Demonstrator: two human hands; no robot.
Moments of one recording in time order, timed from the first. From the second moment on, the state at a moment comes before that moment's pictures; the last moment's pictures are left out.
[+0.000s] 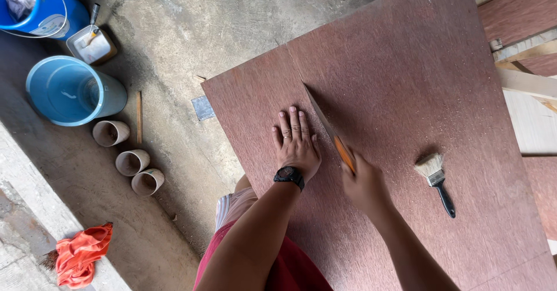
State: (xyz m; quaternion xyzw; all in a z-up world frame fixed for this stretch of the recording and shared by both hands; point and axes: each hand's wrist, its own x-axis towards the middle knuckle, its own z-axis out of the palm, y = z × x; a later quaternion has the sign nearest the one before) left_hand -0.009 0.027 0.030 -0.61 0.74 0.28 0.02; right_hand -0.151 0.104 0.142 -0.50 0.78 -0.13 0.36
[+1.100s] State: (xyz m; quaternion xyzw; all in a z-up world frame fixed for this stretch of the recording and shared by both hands) left_hand -0.009 0.023 0.039 -0.60 0.74 0.30 0.04; right_hand -0.168 0.144 0.165 -0.49 0.78 -0.12 0.36
